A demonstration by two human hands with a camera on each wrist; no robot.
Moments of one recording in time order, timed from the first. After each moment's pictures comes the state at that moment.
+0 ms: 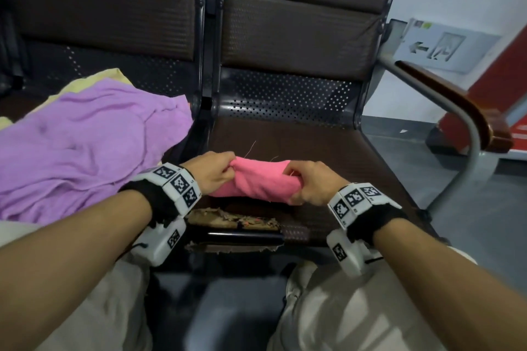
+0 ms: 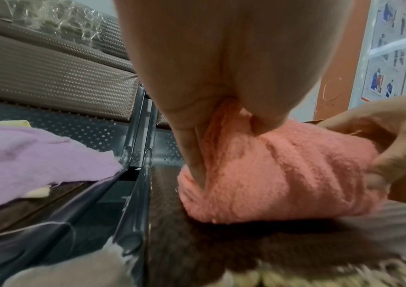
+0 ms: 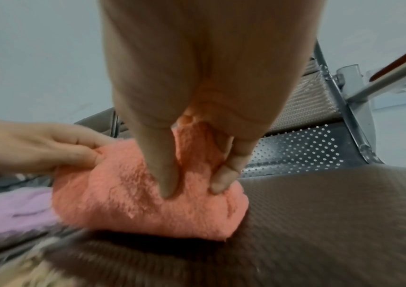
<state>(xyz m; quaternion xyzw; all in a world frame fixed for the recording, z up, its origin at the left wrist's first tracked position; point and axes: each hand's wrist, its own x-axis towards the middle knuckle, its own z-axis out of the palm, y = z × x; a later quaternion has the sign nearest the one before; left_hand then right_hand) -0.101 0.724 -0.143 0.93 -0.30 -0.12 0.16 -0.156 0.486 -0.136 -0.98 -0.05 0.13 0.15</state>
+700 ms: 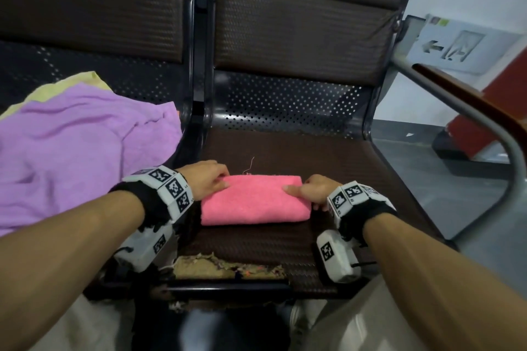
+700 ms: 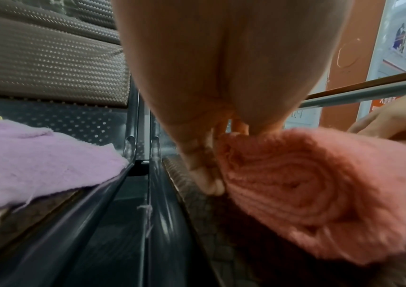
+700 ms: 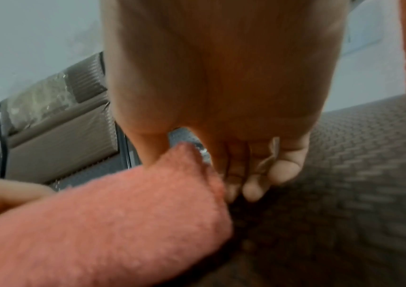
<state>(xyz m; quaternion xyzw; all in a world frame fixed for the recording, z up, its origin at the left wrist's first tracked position) -0.008 0.718 -0.176 0.93 -0.30 -0.20 0.09 -0.059 0.464 -0.181 -0.90 0.22 0.28 0.26</state>
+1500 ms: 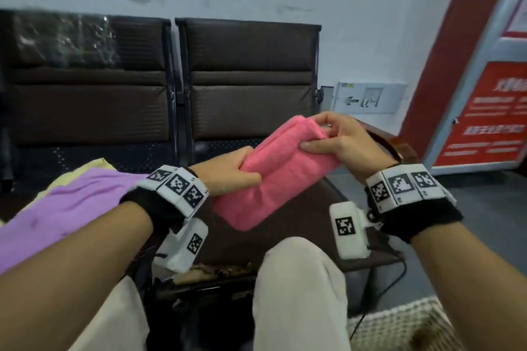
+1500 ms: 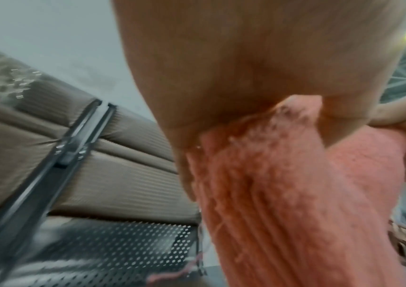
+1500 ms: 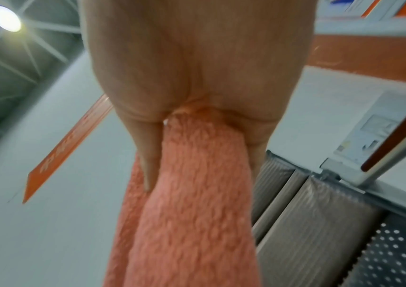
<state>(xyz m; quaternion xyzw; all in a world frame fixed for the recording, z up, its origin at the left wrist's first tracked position) -0.151 0.661 0.011 0.86 -0.36 -0.13 0.33 -0.243 0.450 0.047 -0.80 -0.03 -0.15 0.58</state>
